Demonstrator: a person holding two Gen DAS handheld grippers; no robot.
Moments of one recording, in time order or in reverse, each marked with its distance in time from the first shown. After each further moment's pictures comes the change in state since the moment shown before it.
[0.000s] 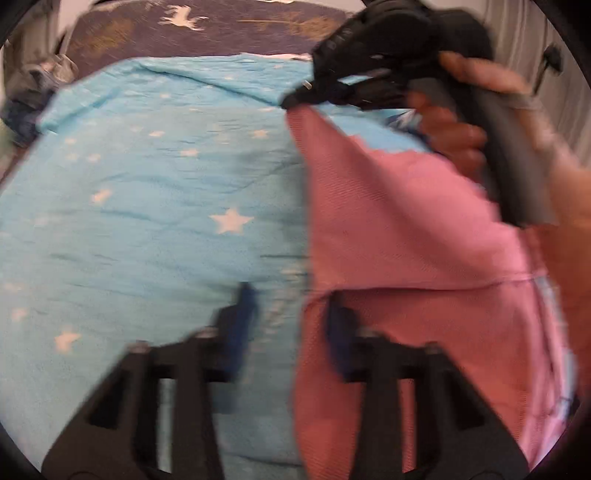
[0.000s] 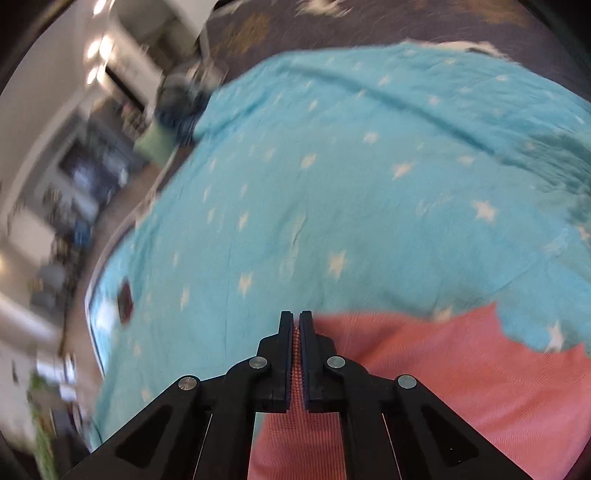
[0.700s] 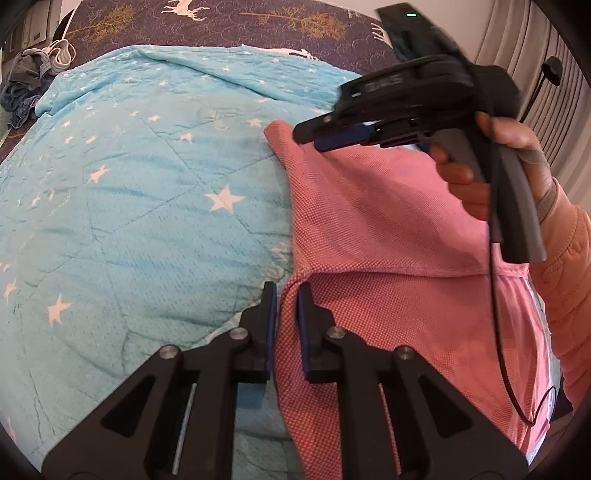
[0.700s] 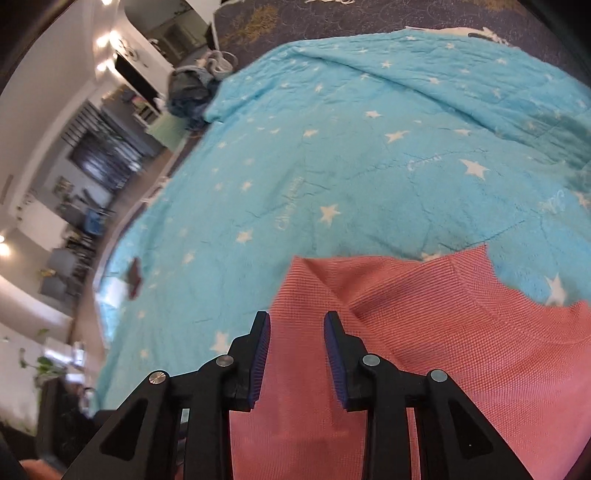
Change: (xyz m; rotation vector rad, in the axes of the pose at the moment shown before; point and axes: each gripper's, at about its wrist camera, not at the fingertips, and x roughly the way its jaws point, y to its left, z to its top) left arm -0.005 0.000 -0.012 -0.028 0.031 0.013; right arm 0.010 0.001 -0.028 -0.072 0.100 -0.003
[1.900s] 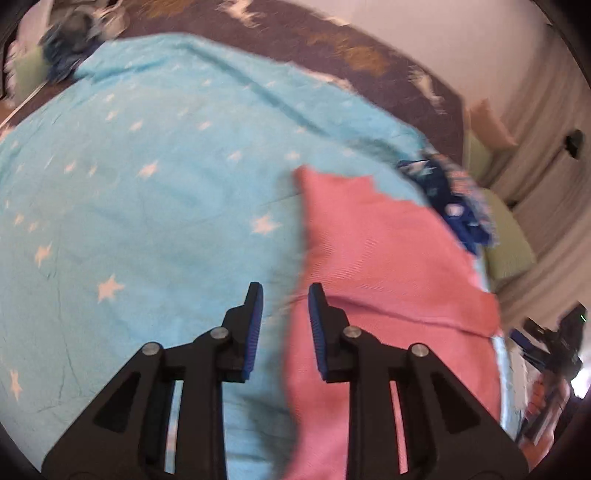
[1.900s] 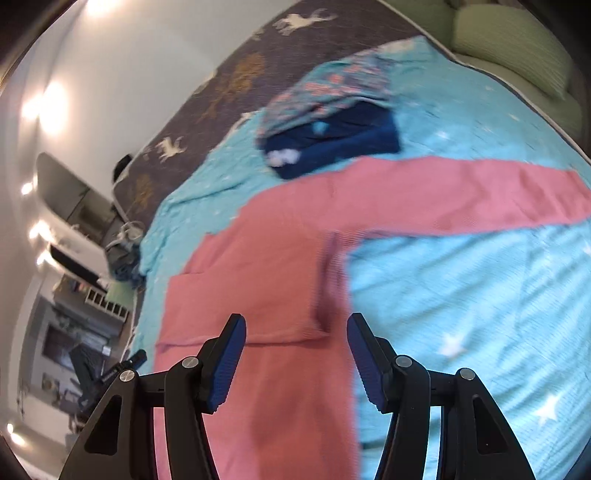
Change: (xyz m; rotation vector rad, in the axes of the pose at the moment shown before) left arm -0.057 0.011 0.011 -0.189 -0.070 -0.041; right arm -0.238 -0.131 -0.295 0.583 -0.473 -0.078
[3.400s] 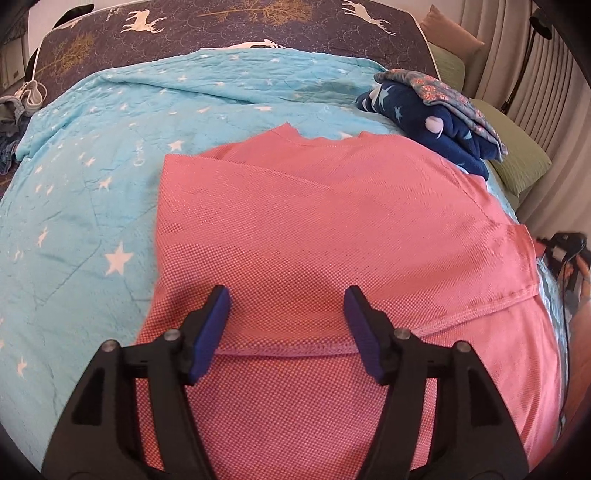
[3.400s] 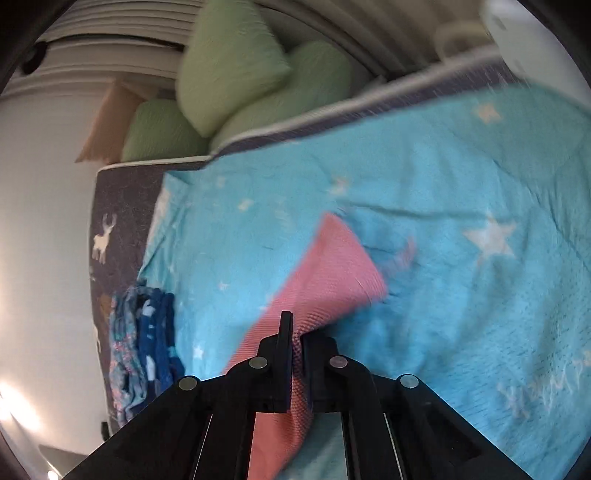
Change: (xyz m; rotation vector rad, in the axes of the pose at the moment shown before) left arm 0.099 -0.095 -0.003 0.321 0.104 0.104; right arm -0.032 -0.299 0.055 0.851 -0.447 -0.161
